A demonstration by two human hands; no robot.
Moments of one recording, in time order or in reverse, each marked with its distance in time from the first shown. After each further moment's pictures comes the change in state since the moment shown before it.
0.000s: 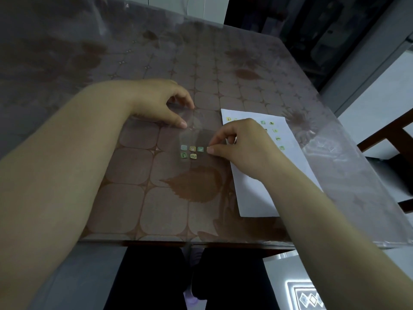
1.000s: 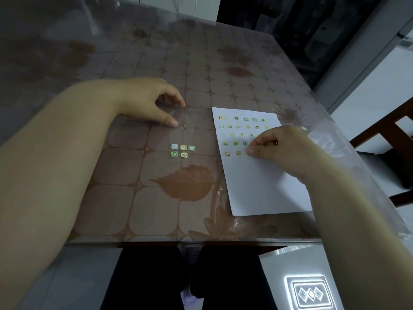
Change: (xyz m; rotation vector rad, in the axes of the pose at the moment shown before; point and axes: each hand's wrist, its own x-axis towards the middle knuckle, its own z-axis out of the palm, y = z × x) left_hand 0.000 -0.001 0.001 -0.024 0.015 -0.005; right_hand -0.018 0.050 -0.044 0.121 0.003 0.233
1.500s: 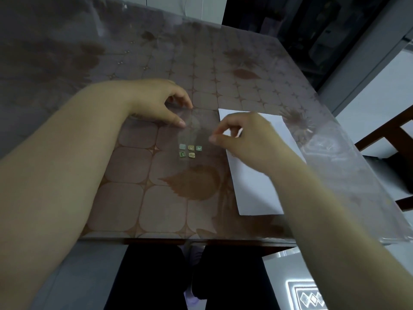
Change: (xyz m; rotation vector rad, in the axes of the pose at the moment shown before) left_hand -0.001 0.001 -0.001 0.006 -0.003 0.014; right_hand 0.006 -0.049 0.038 -0.152 0.056 -0.288
